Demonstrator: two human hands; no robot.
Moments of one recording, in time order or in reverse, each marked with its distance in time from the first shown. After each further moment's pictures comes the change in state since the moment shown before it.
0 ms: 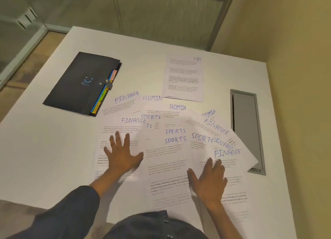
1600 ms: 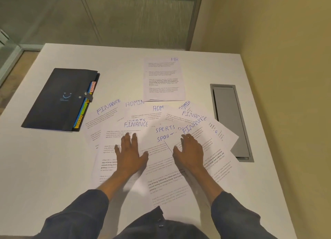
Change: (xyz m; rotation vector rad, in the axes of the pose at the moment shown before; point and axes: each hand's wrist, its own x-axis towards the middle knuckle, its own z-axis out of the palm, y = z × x) left_hand 0.003 0.065 0.005 0.104 0.103 0.265; right_hand 0.063 -0.044 -0.028 0.217 0.057 -0.265
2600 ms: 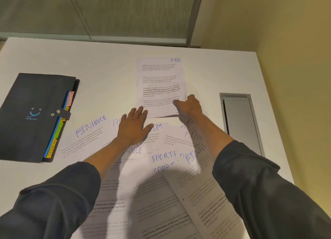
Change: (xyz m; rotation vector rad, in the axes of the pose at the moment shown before) left_hand 0.231 0.030 -0.023 0.153 -0.028 0.307; right_hand 0.283 -0.055 -0.062 0.288 -0.122 0.294
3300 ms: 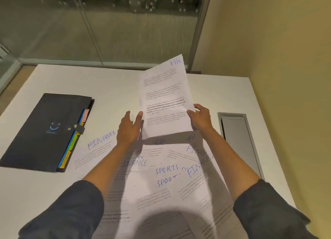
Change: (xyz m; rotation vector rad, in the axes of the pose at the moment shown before) left_hand -0.016 0.006 -0.078 -0.873 0.230 -0.482; right_hand -0.051 -0.010 -0.043 0.514 0.114 -0.194
